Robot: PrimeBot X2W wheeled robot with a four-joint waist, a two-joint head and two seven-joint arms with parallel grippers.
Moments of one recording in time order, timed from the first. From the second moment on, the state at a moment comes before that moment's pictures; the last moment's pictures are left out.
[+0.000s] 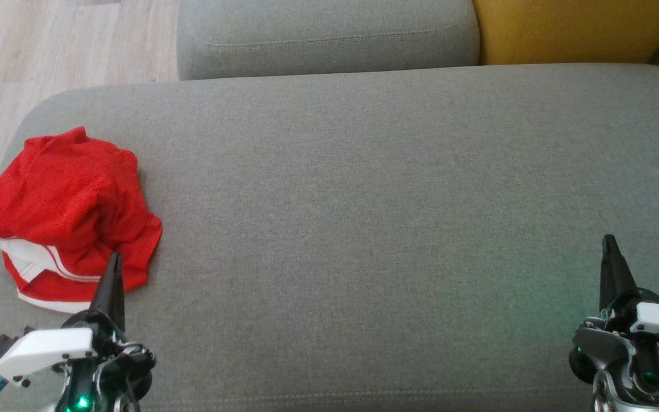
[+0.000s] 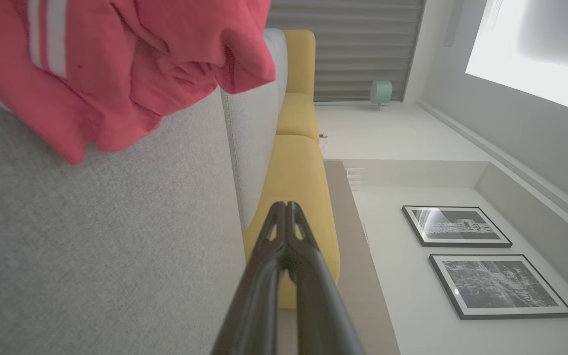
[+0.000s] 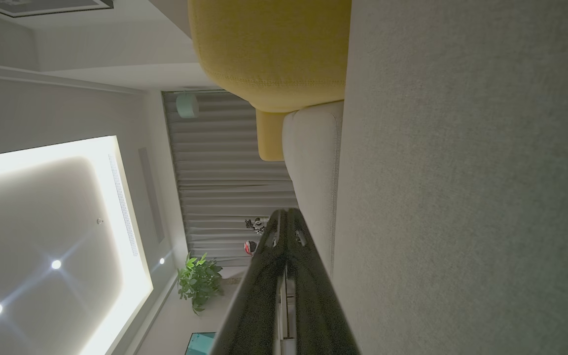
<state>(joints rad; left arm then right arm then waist) -0.05 0.04 0.08 0.28 -1.60 -0.12 0.11 -0.08 -0.05 -0.13 0.28 1.61 0.12 0.11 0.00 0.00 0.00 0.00</state>
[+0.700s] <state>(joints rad) -0.05 0.04 0.08 0.28 -1.60 -0.12 0.11 -0.08 -0.05 -0.13 0.28 1.61 0.12 0.11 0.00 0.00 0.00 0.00</state>
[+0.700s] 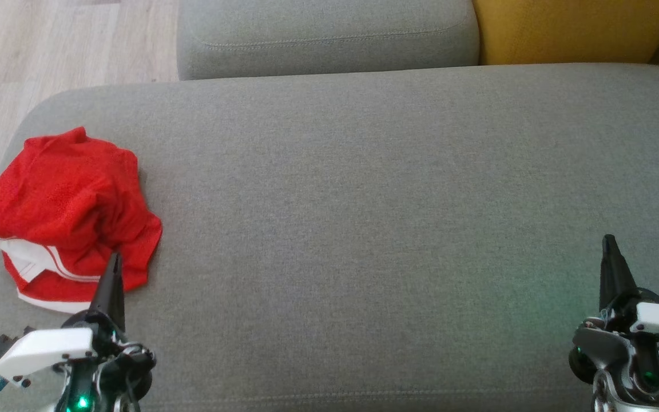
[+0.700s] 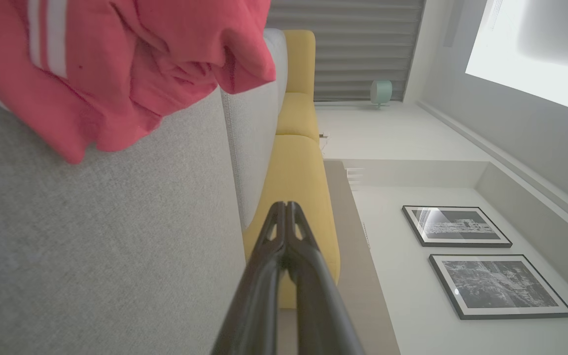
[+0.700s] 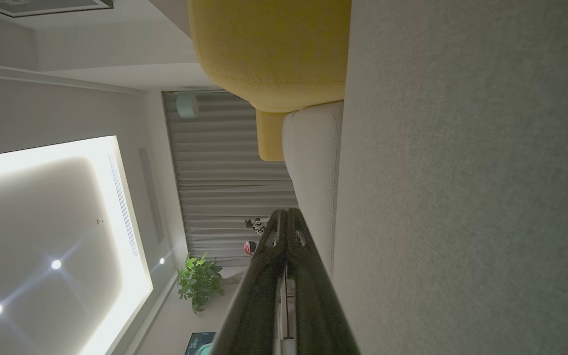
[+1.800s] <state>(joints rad) -0.01 0.03 0.08 0.33 -1.50 -0.12 0.03 -0.03 -0.04 -0.14 0.32 1.42 0.12 0.04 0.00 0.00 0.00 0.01</state>
